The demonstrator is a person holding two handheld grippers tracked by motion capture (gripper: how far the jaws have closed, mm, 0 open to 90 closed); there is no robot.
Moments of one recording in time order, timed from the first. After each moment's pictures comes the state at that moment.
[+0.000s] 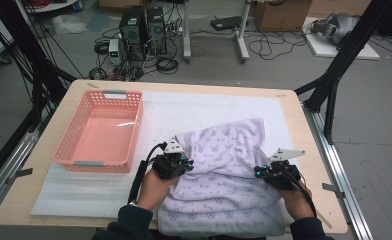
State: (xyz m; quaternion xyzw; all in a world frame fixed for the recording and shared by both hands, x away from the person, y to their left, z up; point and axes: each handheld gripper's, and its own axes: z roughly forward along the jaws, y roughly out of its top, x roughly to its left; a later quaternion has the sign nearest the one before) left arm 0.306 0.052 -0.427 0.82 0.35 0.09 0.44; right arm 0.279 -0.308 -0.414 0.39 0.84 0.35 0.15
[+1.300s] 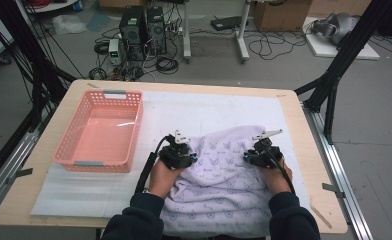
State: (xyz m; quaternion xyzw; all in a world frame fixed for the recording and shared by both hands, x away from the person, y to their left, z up) left arm 0.348 0.032 -0.442 0.82 0.39 0.12 0.40; right arm 0.353 -0.278 -0.431 0.45 0.83 0.29 0.15
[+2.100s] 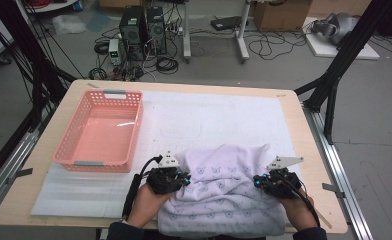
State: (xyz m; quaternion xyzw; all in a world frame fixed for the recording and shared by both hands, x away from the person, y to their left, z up) left arm 0.273 0.059 -0.434 0.84 0.34 0.06 0.43; right arm 0.259 -0.300 -0.413 0.39 0.86 0.32 0.12
